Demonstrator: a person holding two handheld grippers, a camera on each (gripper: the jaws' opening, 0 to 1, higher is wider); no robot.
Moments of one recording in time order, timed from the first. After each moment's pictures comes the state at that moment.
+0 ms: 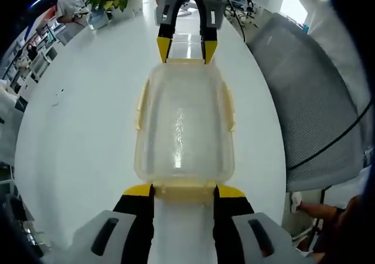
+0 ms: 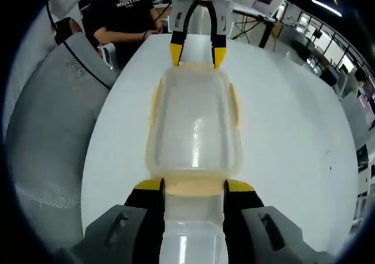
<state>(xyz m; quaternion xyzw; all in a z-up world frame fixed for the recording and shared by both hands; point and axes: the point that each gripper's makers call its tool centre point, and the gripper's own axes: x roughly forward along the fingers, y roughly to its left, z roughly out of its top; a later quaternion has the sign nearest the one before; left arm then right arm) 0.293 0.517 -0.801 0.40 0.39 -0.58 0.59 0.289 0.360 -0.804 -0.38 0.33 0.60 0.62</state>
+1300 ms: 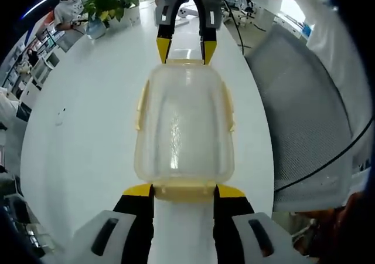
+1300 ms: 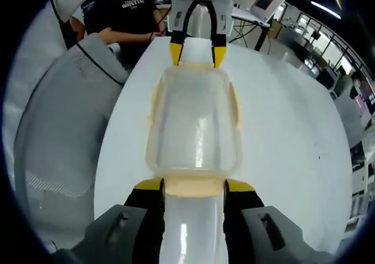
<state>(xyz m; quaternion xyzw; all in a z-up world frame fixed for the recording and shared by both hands) 0.283 0.466 -0.767 0.41 0.38 -0.58 0.60 0.278 0.307 -0.768 -0.39 0.33 0.59 0.62</state>
